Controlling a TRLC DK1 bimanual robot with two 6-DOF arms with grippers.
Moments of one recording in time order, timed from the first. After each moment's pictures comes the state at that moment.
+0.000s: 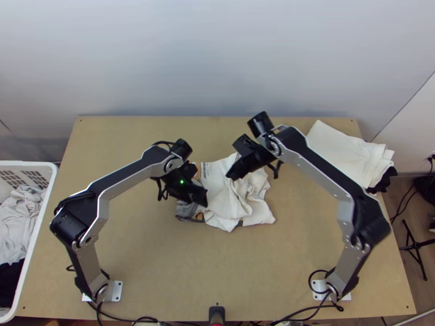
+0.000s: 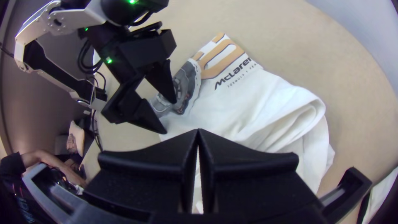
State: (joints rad) left arm -0.53 1.92 1.46 -0.96 0.52 -0.12; right arm 0.58 1.89 1.67 -0.91 -0.59 -0.16
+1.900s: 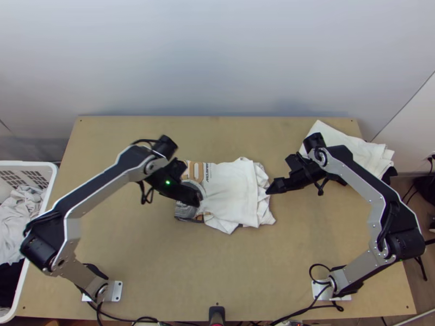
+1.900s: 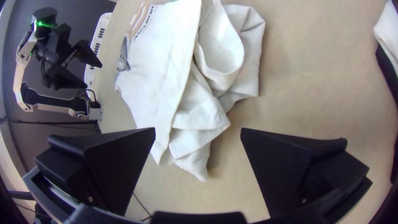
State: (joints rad) left arm -0.49 1.70 1.39 -1.03 0.54 -0.05; right arm 0.19 1.72 1.21 -0.95 -0.67 -0.21
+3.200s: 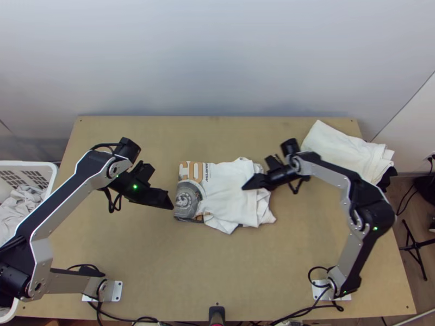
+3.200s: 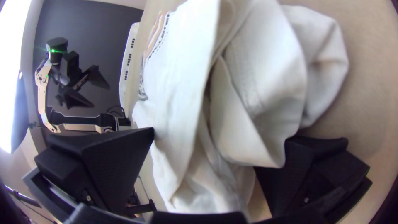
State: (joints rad) left arm -0.29 1.49 1.23 -1.16 0.55 0.00; right arm 0.31 1.98 1.21 -0.57 -0.94 0.02
